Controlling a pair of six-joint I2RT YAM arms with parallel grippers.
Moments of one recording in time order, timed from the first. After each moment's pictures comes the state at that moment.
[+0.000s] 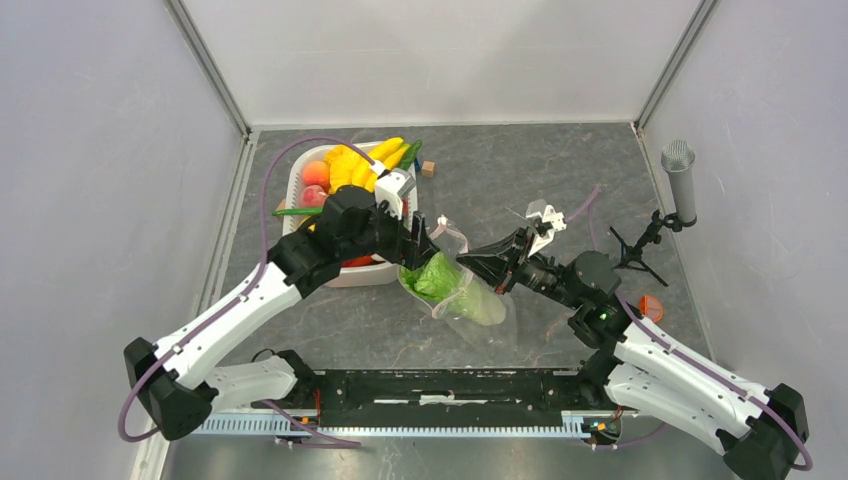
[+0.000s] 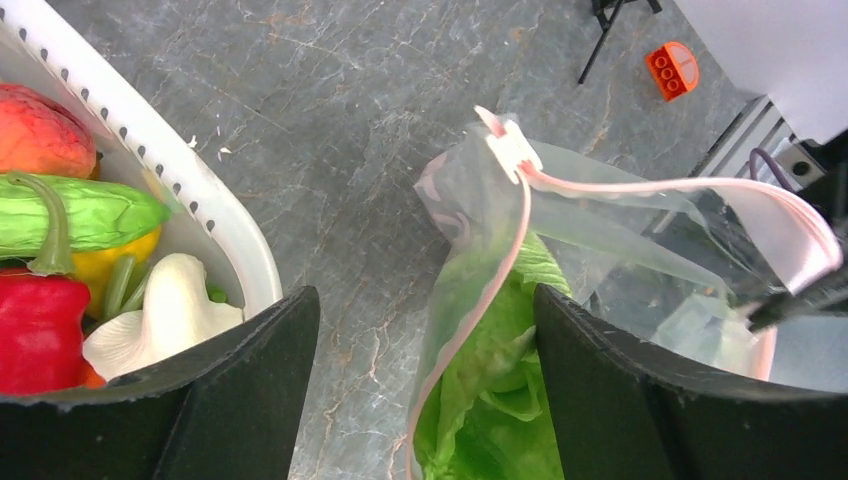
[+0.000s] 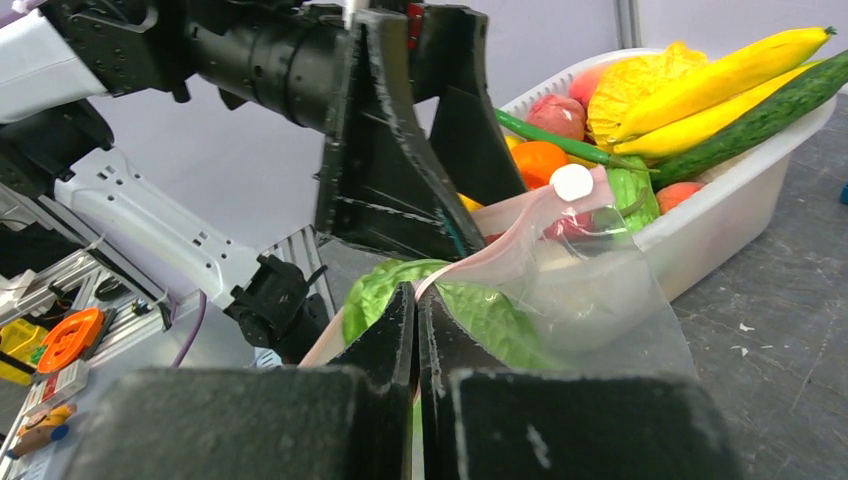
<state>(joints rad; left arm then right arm) -0.76 1.09 1.07 -0.45 0.16 -0.30 0.79 0.76 0.52 0.43 -0.32 0.44</state>
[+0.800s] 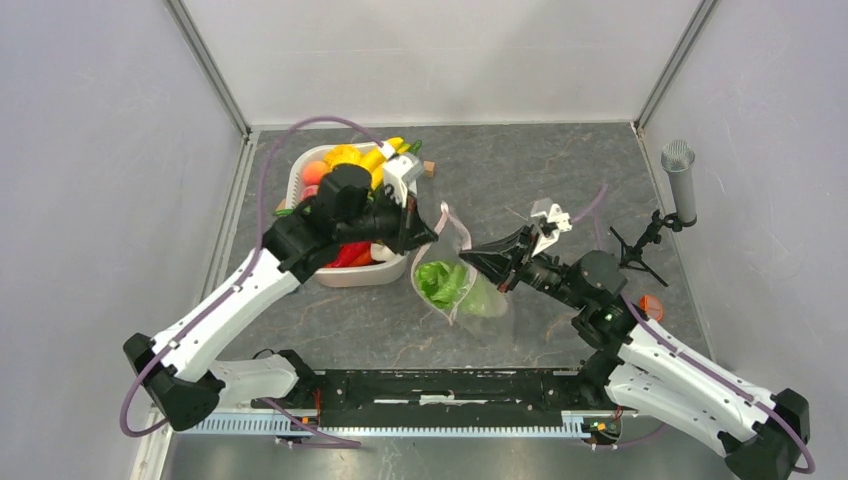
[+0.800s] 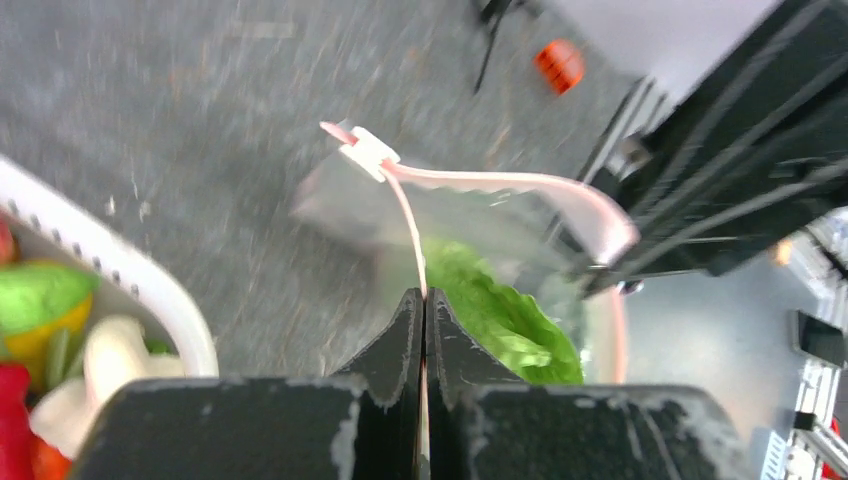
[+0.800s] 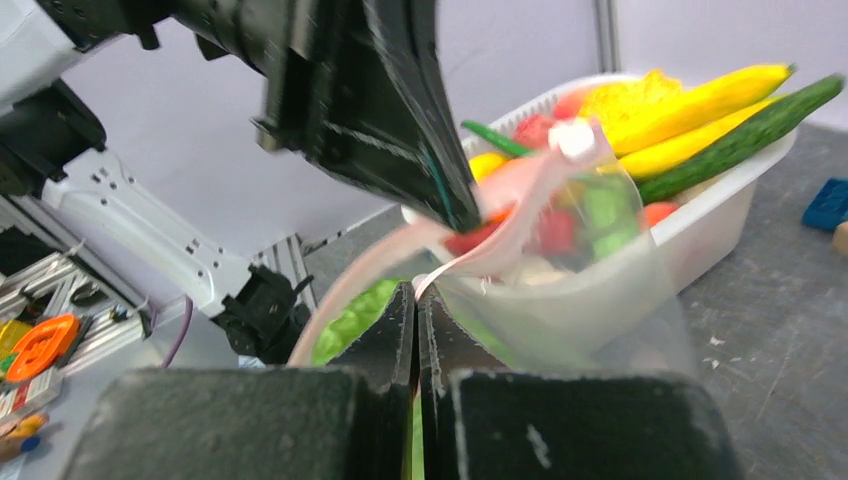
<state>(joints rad) -0.74 1.17 1.21 -0.52 0.34 -0.28 0.79 0.75 0.54 0.40 -0.31 0.40</state>
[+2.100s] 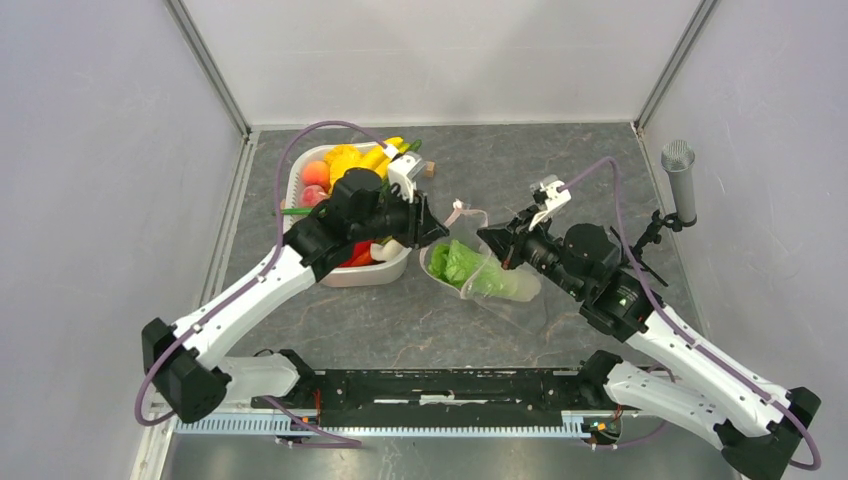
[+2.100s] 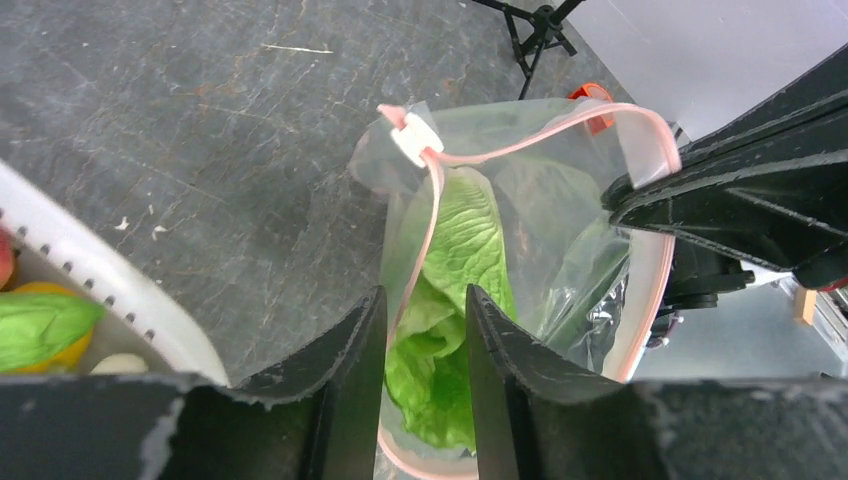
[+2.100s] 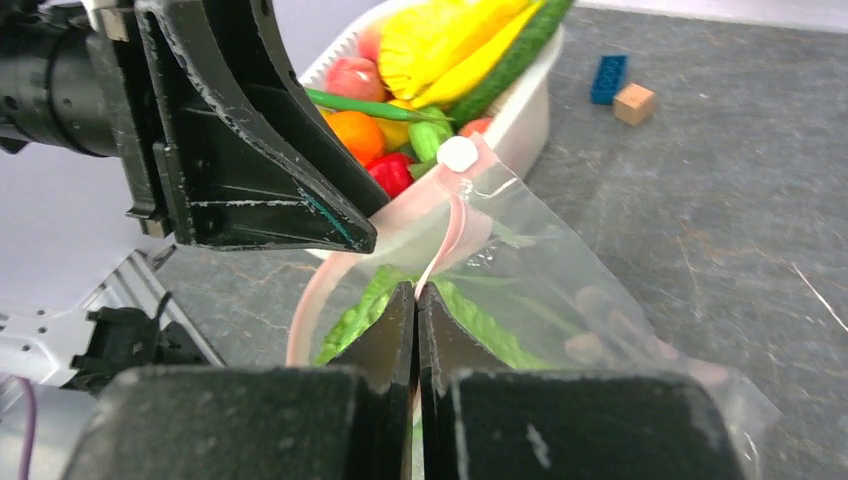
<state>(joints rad) -0.72 1.25 1.16 -0.32 0.32 -0.33 0.80 0.81 0.82 -0.13 0.07 0.36</state>
